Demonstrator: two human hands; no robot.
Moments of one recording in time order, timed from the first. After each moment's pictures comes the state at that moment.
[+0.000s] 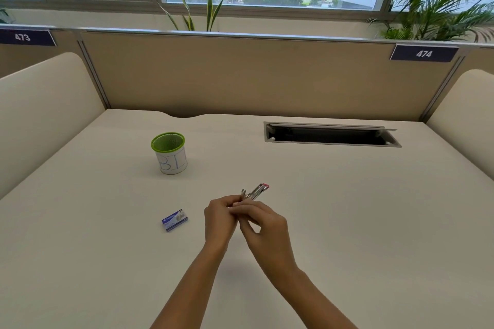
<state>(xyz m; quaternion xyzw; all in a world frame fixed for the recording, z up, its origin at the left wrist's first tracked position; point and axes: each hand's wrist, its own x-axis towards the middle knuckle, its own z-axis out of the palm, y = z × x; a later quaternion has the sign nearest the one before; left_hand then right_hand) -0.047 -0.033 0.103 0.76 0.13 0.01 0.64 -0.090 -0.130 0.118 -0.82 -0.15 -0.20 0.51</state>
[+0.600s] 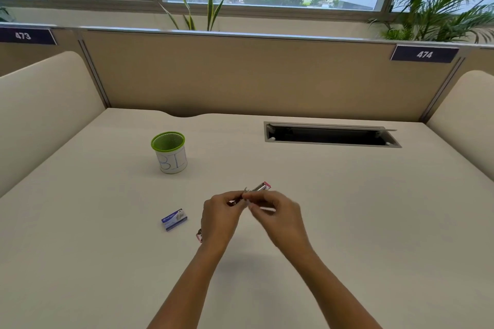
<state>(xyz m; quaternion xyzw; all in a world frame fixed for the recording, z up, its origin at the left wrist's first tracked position) -0.048 -0.032 0.113 0.83 0.09 0.06 0.55 -0.073 -0.153 0.137 -0.81 -0.05 -0.08 0.57</state>
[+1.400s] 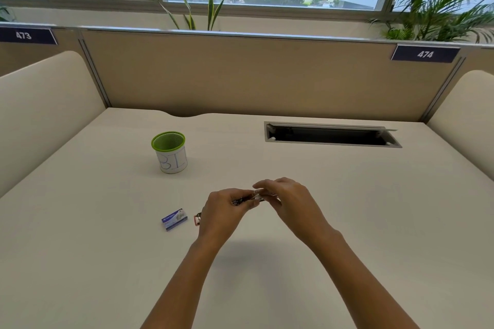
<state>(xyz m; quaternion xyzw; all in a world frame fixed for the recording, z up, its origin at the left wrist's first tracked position) -0.047 -0.027 0.125 0.86 -0.03 0.06 0.50 -0.041 -0.187 0.140 -0.93 -0.23 -0.14 0.26</state>
